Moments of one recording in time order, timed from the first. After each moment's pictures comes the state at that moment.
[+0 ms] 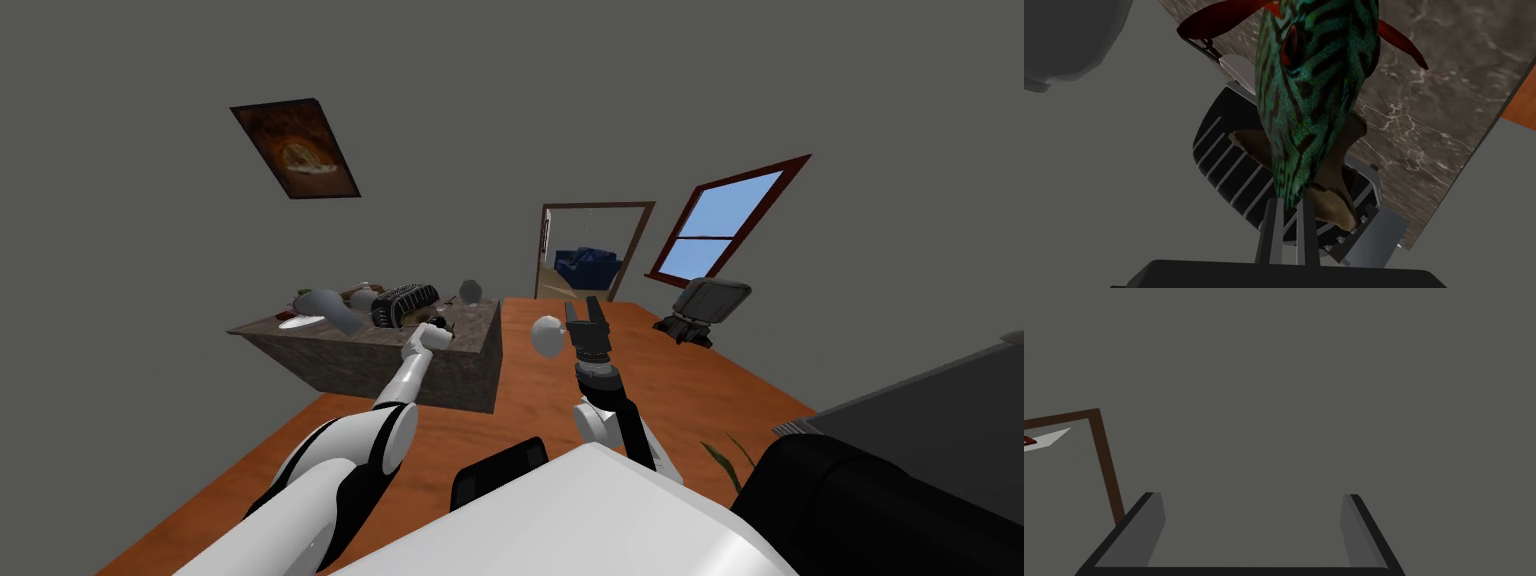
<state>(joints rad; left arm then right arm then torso) -0.84 0.10 0.18 -0.78 -0.69 0.66 0.03 0.55 -0.05 0.06 -2.33 -0.06 -0.65 0.10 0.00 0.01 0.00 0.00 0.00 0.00</state>
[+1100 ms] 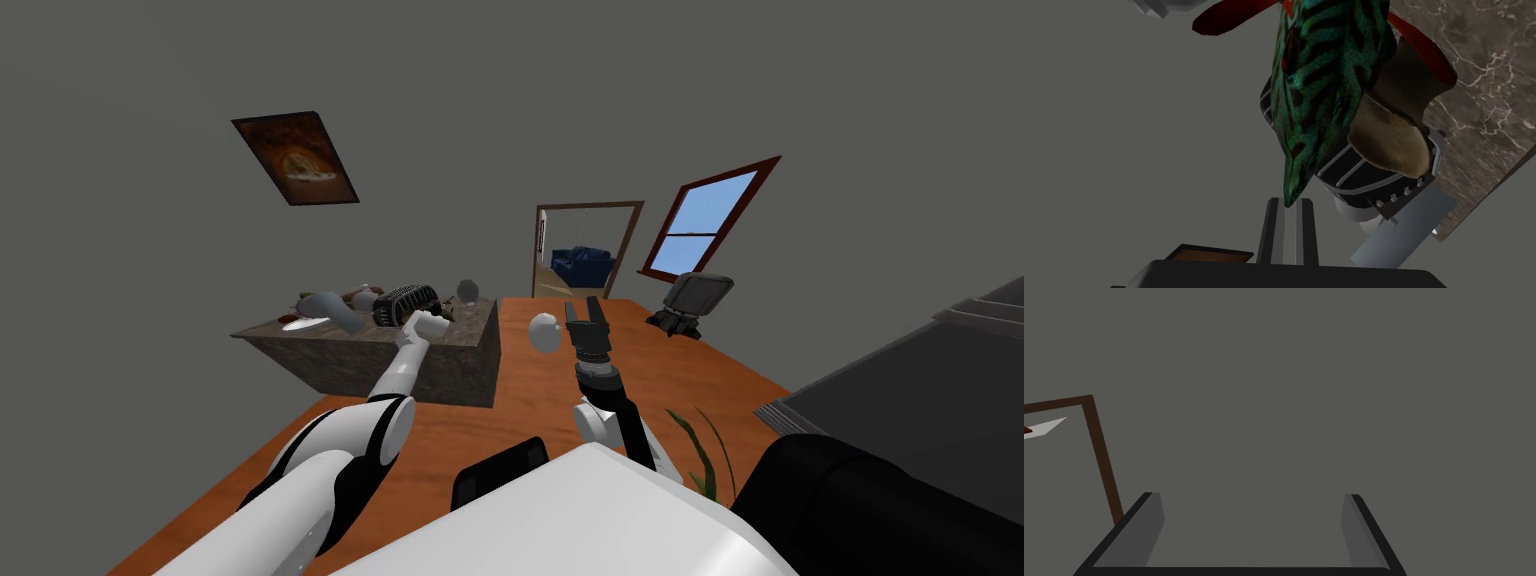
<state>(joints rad) -0.89 0.14 0.16 -0.90 -0.64 0.65 0.07 0.55 -0.05 0.06 -2.33 -0.06 -0.65 0.10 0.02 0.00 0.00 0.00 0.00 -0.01</state>
